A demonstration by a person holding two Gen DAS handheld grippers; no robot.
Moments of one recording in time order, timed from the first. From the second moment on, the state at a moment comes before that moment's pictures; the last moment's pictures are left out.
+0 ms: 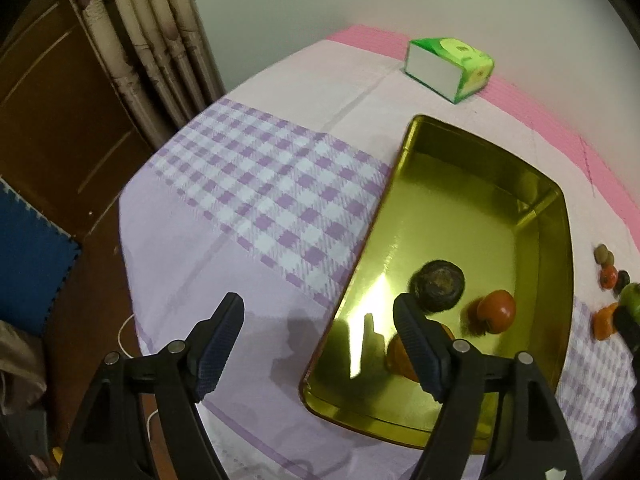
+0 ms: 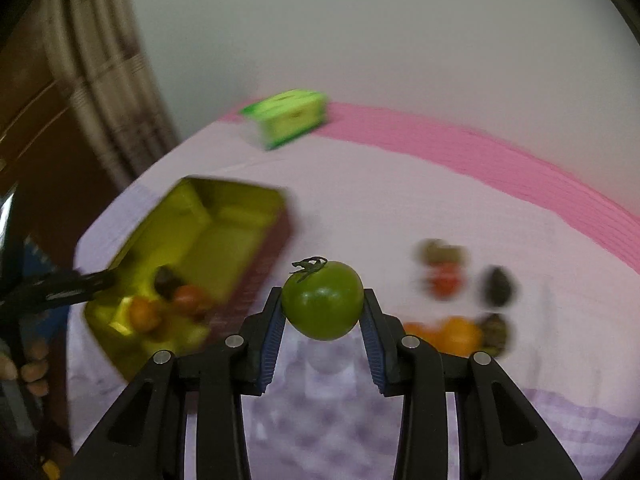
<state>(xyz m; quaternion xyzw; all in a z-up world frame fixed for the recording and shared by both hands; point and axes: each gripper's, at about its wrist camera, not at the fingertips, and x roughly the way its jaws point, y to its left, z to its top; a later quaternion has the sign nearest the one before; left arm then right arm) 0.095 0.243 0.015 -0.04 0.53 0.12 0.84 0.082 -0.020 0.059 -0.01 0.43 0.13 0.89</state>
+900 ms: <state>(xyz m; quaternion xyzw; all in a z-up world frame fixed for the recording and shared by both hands) 0.097 0.259 0.015 -0.08 0.54 0.12 0.83 0.090 0.092 0.010 -0.10 0.48 0.23 0.84</state>
